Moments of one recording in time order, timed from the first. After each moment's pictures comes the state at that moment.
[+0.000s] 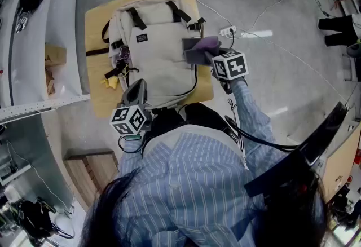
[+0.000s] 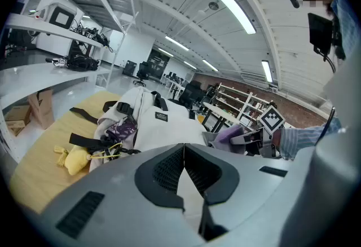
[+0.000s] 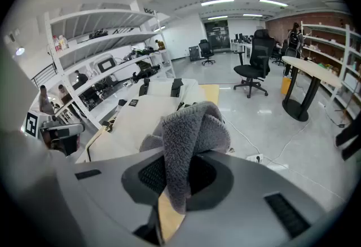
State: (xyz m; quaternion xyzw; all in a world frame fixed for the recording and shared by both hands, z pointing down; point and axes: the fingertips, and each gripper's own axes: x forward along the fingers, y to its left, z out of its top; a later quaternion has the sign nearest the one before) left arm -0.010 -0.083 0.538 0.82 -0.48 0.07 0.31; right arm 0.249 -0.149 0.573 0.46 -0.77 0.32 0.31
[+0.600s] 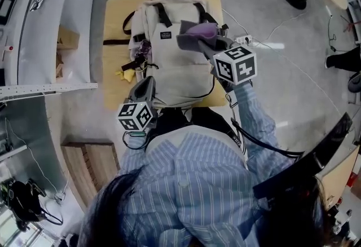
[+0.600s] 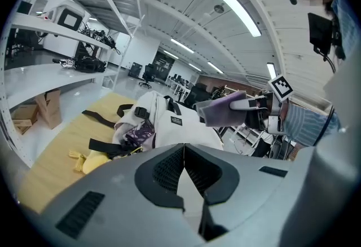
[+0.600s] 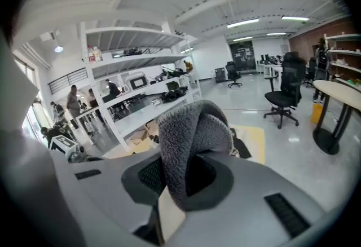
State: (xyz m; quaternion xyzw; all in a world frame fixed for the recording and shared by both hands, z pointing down) left arm -0.049 -0.087 0.540 0.80 -0.50 0.06 0.31; right arm 0.124 -0.192 0.461 0.39 -0.86 0.23 0.23
